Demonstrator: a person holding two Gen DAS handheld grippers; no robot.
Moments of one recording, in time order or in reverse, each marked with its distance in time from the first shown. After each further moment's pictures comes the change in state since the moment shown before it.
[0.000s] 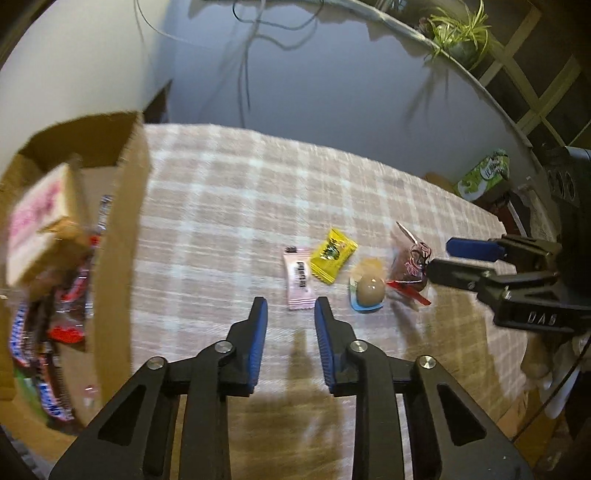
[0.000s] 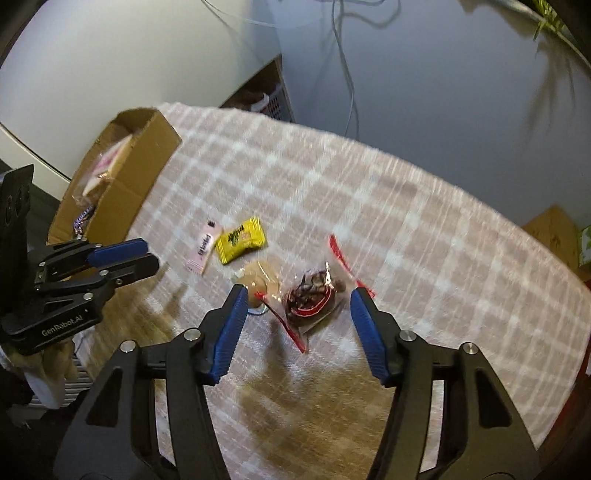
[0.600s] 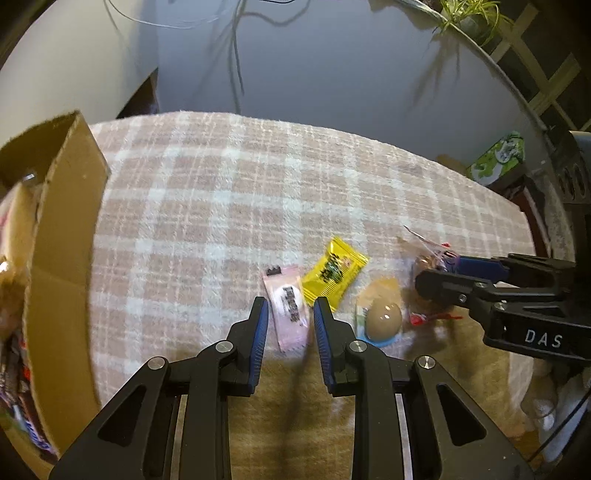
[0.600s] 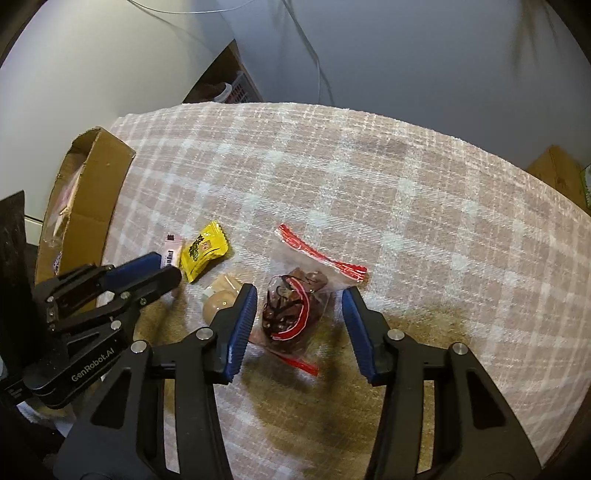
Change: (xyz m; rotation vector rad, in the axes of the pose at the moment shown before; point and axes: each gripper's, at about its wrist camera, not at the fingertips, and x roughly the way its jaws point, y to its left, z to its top) left arm 0.045 -0.020 0.024 0.036 0.063 0.063; right arm 0.035 -0.021 0.007 0.176 0.066 -0.001
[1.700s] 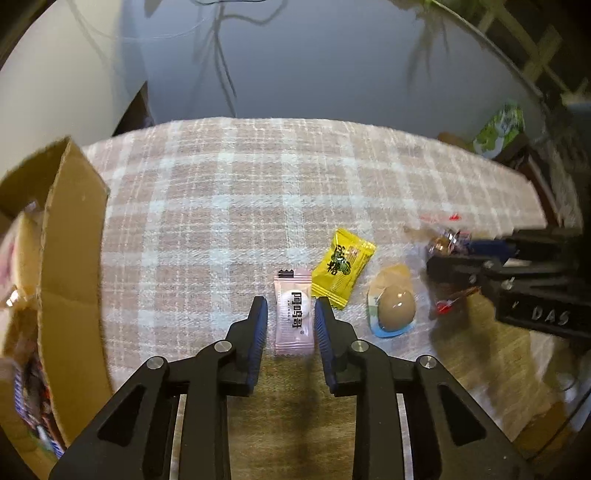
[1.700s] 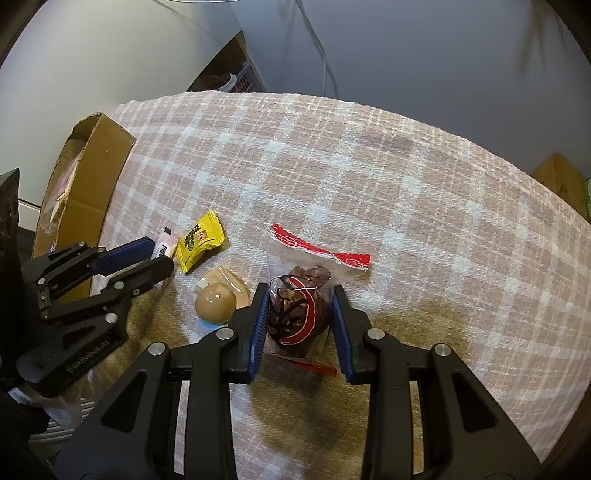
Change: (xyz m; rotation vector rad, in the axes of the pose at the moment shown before) left arm 0.004 -0.008 -0.005 0.159 0.015 0.079; right arm 0.001 0.001 -0.002 -0.038 0.022 -0.001
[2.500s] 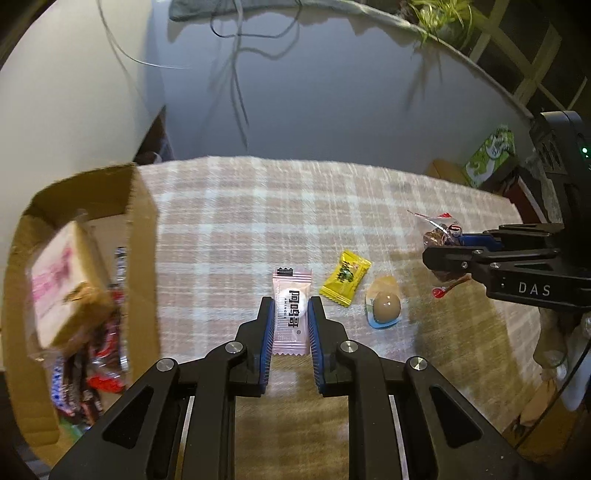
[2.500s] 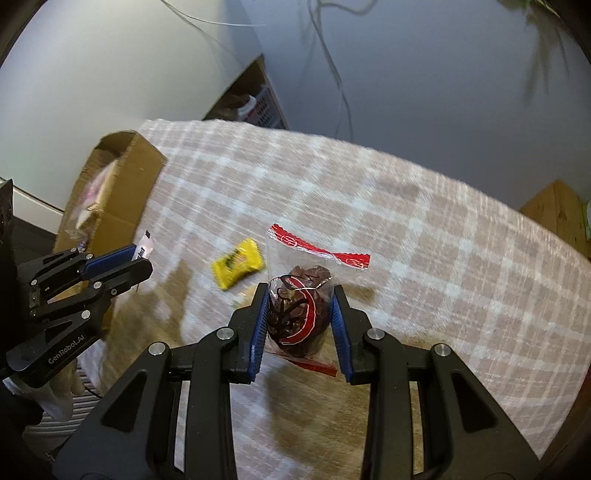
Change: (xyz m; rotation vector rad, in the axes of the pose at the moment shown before) left arm -0.062 0.032 -0.009 -0.075 -0.104 -0.040; right arm -0.040 0.023 0.017 -0.083 -0.087 0.035
